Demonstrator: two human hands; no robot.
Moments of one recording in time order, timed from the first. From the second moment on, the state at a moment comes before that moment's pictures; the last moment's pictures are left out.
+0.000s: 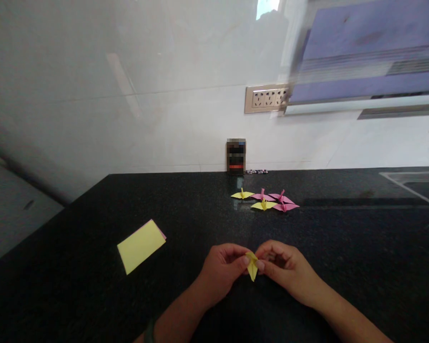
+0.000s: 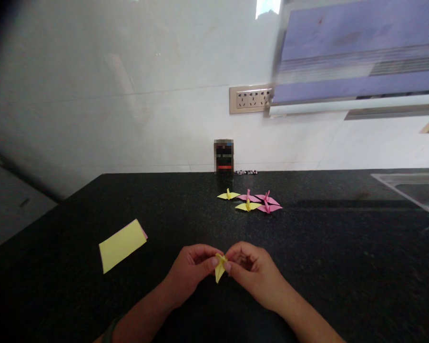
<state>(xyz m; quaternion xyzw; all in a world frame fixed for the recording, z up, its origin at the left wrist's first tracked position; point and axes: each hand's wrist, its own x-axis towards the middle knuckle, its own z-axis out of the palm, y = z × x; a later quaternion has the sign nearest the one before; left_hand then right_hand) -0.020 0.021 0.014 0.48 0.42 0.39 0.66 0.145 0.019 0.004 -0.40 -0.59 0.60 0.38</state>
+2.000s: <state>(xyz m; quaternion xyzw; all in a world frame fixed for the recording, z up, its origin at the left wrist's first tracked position) -0.017 0.019 0.007 0.45 0.45 0.44 0.63 0.130 0.013 -0.003 -0.40 -0.56 0.59 0.43</state>
